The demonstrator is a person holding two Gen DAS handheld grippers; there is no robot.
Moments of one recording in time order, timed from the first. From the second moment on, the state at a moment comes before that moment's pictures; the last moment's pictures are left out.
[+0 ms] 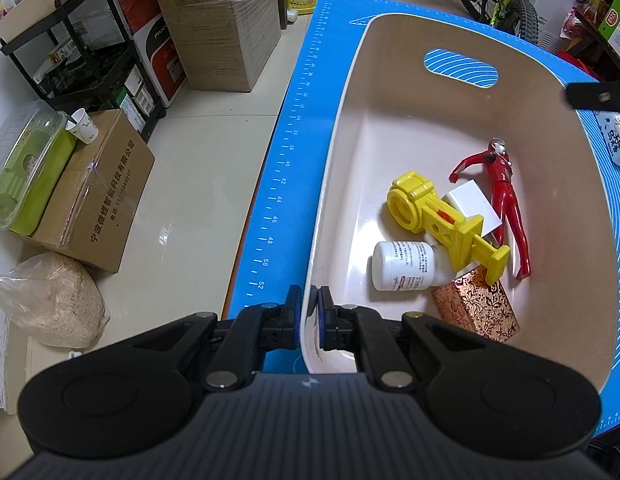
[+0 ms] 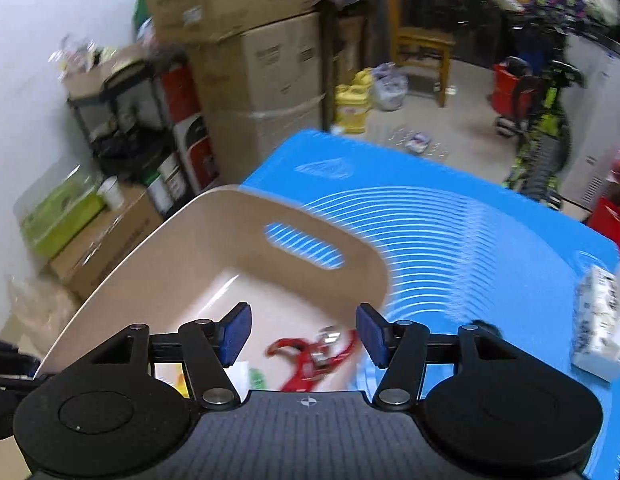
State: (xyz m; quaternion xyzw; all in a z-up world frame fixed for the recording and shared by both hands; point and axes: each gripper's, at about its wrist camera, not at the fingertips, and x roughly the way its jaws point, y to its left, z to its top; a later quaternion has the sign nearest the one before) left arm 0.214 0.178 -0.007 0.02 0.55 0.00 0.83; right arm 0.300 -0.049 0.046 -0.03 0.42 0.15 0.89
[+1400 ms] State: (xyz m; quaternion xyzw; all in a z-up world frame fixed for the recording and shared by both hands) left arm 0.215 0.178 -0.008 0.02 0.55 0.00 0.83; right arm 0.285 -0.116 -0.093 -0.01 0.51 0.03 0.86
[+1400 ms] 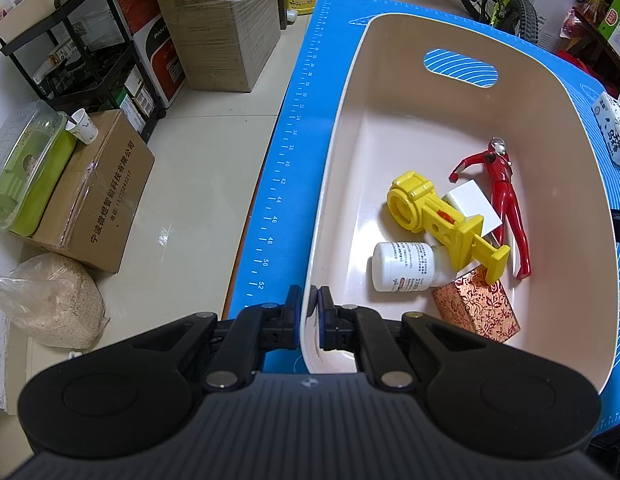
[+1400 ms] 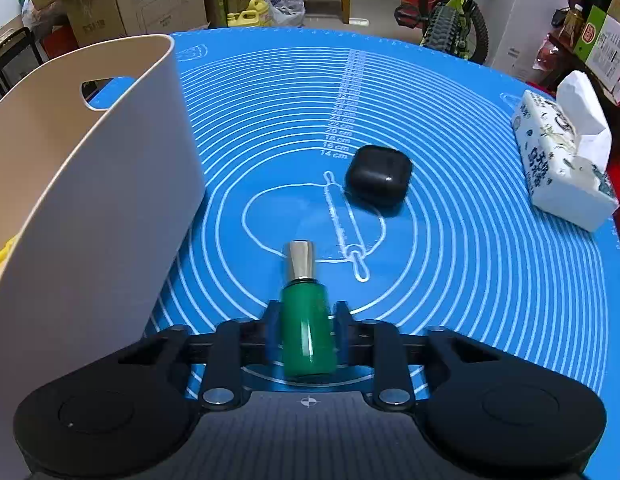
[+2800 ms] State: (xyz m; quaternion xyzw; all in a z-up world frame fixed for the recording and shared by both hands) left arm 0.214 0.181 -0.008 0.02 0.55 0.00 0.84; right arm 0.297 -0.009 0.029 -0.09 0.40 0.17 0.90
